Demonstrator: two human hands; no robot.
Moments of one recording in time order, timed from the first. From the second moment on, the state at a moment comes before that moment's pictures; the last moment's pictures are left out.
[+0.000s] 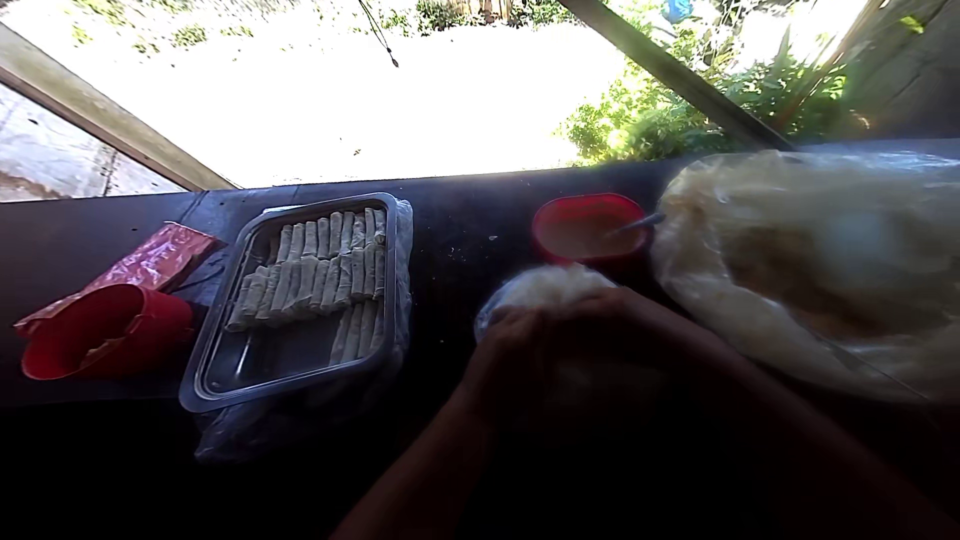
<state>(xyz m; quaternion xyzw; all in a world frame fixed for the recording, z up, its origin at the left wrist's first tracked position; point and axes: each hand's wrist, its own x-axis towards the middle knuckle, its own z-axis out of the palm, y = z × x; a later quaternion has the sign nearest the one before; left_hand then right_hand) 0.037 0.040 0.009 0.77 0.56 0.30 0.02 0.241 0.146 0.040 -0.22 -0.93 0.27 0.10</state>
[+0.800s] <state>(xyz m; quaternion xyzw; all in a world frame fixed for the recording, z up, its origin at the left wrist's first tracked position) 0.031 0.043 -0.004 0.76 0.55 0.34 0.02 0.219 0.160 0.045 -0.31 -0.92 0.17 0.17</state>
